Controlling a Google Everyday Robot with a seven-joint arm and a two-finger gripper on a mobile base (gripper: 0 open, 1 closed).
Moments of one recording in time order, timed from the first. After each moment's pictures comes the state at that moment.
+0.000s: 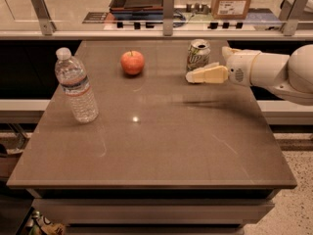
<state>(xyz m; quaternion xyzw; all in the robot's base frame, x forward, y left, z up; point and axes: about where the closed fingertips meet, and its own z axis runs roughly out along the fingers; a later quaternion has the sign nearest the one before) 0.661 -0.150 0.888 -0.31 0.74 0.23 0.56</state>
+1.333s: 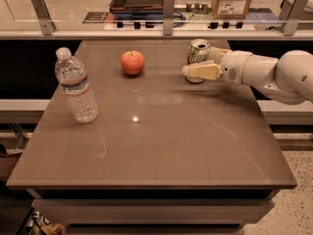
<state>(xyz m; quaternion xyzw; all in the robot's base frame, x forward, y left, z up) 0.696 -0.140 0.874 -0.31 0.70 0.27 0.58</state>
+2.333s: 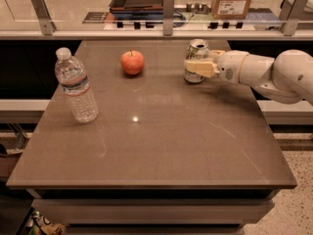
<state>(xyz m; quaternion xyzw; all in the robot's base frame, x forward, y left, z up) 0.697 -0.131 0.874 -0.31 0.70 0.27 0.58</state>
